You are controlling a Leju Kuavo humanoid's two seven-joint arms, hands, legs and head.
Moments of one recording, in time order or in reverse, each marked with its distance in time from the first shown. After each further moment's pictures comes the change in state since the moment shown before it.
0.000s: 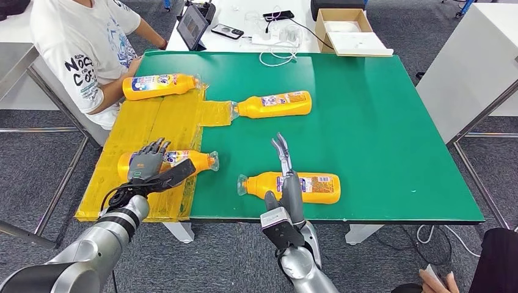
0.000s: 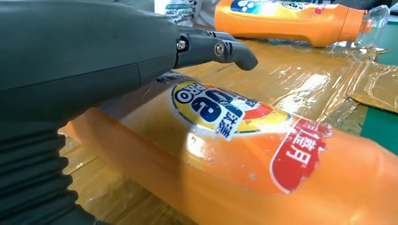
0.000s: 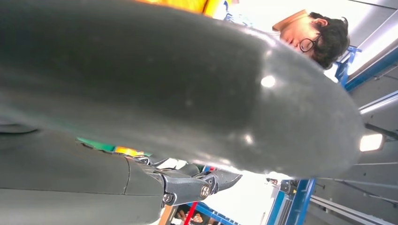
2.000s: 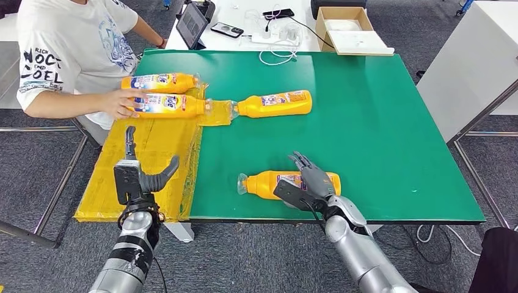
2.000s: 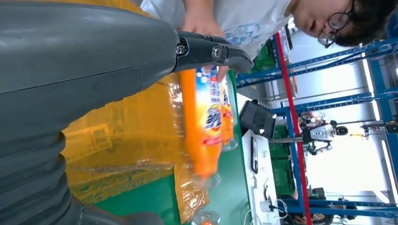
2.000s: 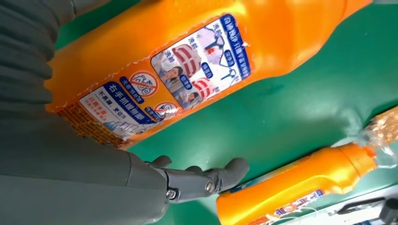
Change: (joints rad) left arm 0.335 -0.154 -0.022 -0.607 1.074 0.047 -0.458; right arm -0.269 -0.252 -0.079 0.387 0.335 0.392 0.412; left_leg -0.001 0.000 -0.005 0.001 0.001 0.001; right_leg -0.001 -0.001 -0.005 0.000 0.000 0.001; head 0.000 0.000
